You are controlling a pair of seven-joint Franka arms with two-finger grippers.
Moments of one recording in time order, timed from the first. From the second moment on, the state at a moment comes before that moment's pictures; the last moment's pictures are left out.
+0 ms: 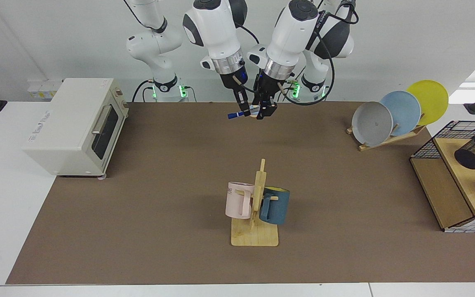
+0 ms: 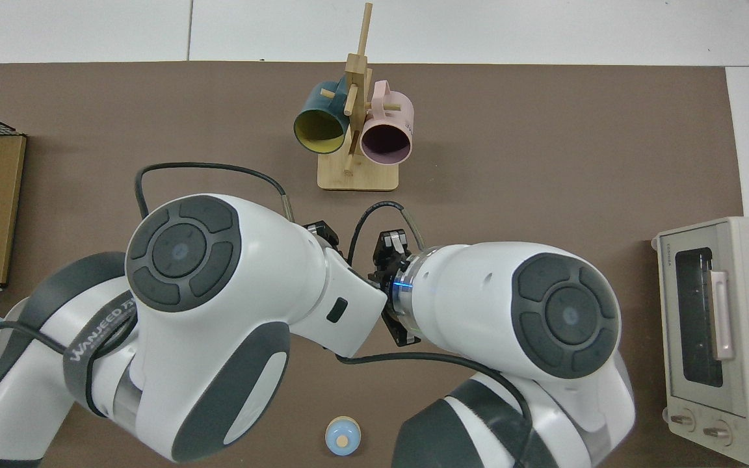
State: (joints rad) left arm -0.37 0.01 -0.22 -1.76 -0.22 1.87 0.88; right arm 0.50 0.00 0.10 -1.82 0.20 2.08 1.95
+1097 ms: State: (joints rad) left arm -0.37 0.01 -0.22 -1.76 -0.22 1.88 0.86; right arm 0.50 0.00 0.10 -1.82 0.20 2.09 1.94
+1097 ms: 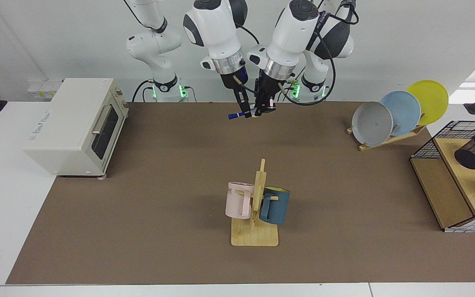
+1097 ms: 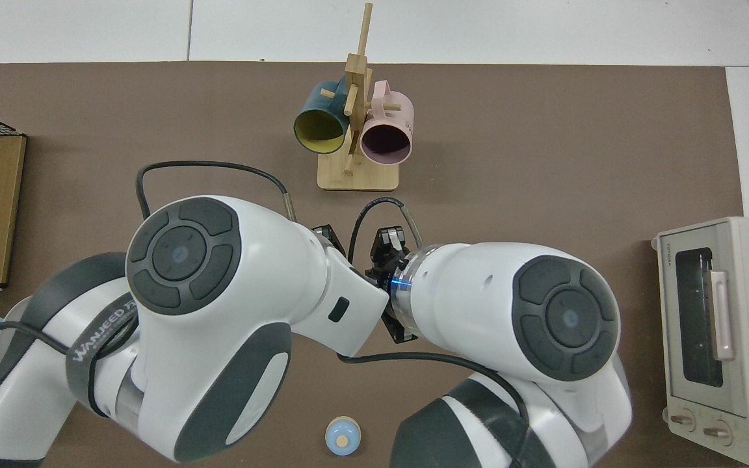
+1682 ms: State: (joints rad) left arm -0.36 0.01 -0.19 -1.76 -0.22 1.89 0.80; right arm 0.46 -0.01 0.09 -1.82 0.20 2.00 1.65
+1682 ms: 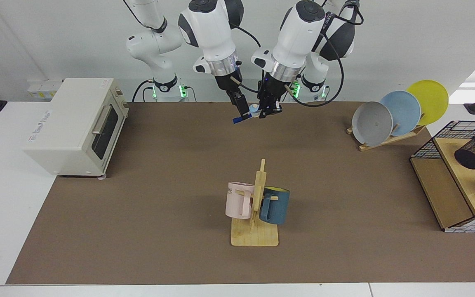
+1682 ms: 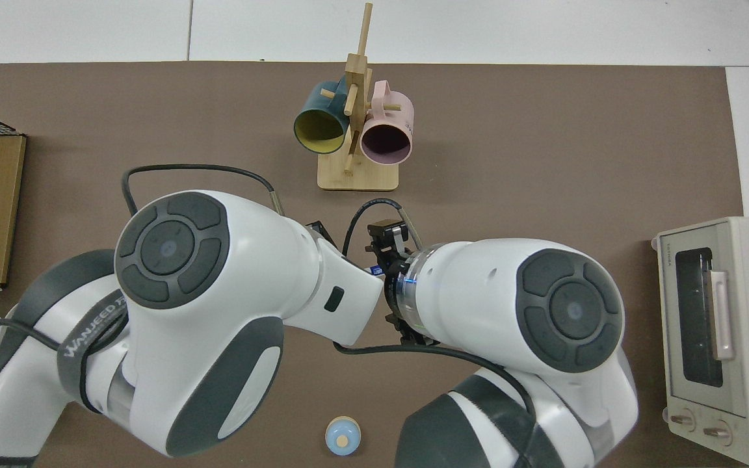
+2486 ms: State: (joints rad) left arm -0.11 -0.01 -0.18 -1.74 -0.05 1.79 0.76; right arm 0.19 -0.12 0.08 -1.80 0.04 1.74 0.53
